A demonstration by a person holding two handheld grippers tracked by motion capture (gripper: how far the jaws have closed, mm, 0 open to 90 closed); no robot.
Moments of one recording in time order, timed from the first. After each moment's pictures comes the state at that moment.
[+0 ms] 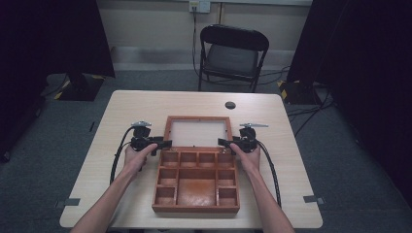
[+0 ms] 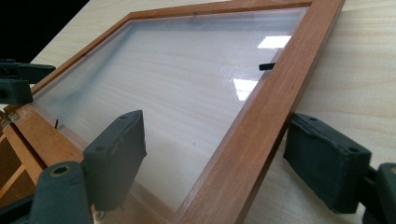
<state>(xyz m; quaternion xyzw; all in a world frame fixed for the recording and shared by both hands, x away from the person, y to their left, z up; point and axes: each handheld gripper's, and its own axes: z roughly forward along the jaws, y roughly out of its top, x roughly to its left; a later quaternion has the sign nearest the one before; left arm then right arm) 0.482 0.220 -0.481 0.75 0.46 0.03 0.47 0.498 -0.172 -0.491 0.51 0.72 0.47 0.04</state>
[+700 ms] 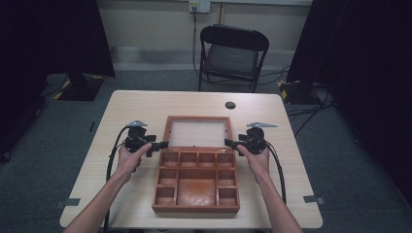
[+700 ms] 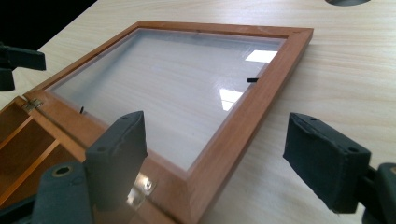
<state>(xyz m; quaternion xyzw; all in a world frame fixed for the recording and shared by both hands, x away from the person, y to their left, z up) 0.462 0.232 -0.457 0.77 0.45 0.06 0.46 0.474 -0.190 -0.461 0.48 0.74 0.47 0.09</state>
